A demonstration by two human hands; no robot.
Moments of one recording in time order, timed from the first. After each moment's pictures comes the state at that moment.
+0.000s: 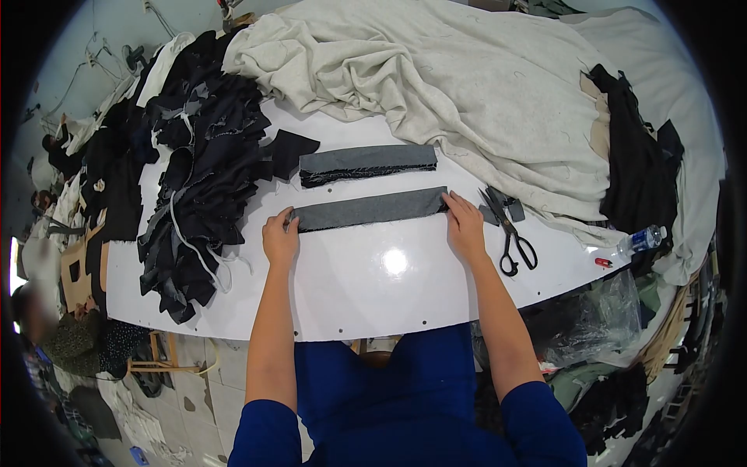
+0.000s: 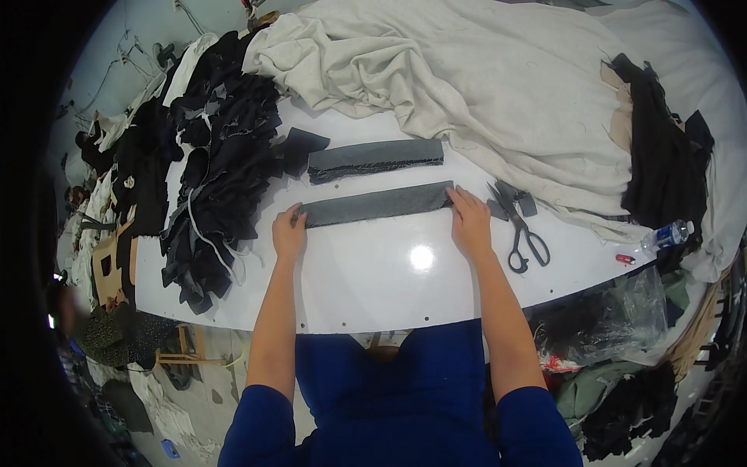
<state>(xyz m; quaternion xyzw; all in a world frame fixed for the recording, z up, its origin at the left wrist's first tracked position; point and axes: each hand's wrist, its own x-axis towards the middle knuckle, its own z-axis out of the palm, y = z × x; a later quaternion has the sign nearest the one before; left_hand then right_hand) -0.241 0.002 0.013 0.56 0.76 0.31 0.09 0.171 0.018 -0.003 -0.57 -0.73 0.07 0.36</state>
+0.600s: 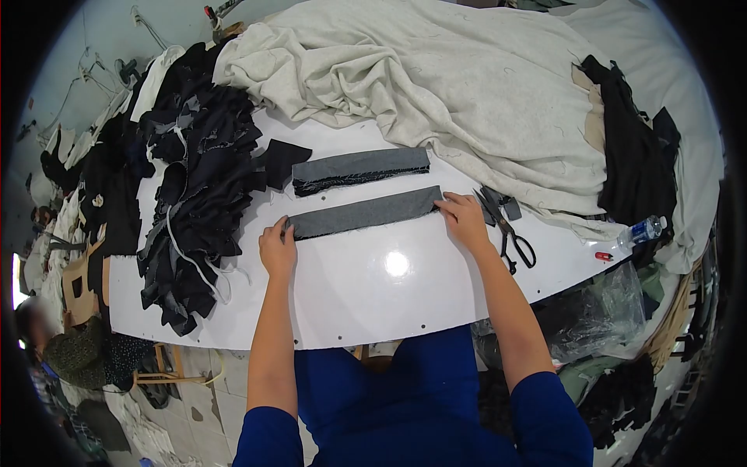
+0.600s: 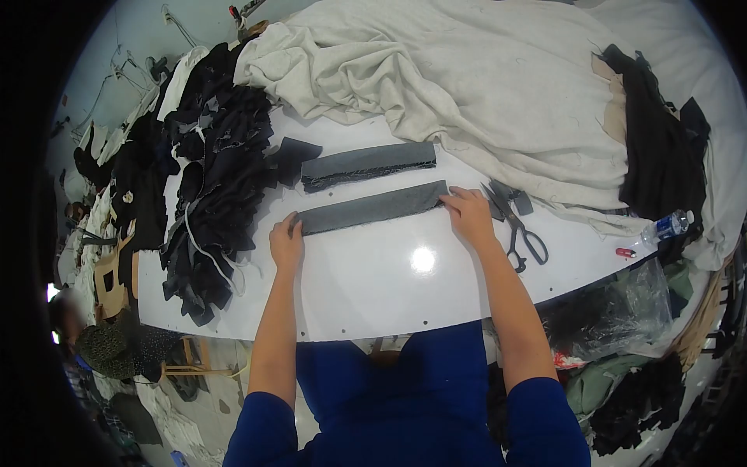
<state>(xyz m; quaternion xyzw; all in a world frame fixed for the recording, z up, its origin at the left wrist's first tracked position) -0.231 -0.002 0.019 0.57 0.77 0.29 0.05 0.185 0.039 0.010 -0.54 -0.77 0.05 0.34</state>
